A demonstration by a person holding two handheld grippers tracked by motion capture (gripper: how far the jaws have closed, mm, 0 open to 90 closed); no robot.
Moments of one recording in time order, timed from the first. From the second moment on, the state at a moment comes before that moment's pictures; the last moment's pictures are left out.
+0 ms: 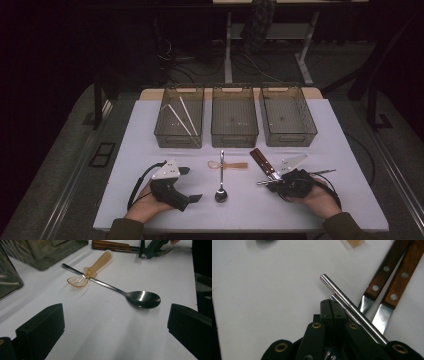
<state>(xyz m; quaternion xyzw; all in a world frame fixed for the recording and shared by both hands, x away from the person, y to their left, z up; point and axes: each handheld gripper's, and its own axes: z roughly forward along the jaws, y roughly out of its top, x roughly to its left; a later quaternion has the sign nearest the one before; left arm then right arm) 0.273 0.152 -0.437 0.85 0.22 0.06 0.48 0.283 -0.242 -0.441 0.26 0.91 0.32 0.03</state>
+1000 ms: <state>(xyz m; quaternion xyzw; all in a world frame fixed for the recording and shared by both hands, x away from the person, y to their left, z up) 0.274 0.152 -0.437 0.85 0.22 0.05 0.48 0.313 -0.313 -0.427 0.31 0.89 0.34 0.08</state>
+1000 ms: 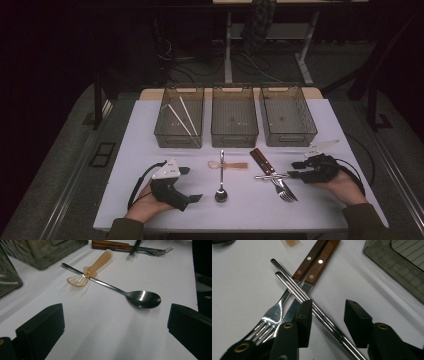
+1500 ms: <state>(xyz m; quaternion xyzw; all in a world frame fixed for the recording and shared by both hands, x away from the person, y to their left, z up) 0.274 0.152 -0.438 0.85 0.22 0.05 0.48 0.320 -0.304 -0.441 0.28 0.91 0.31 0.06</state>
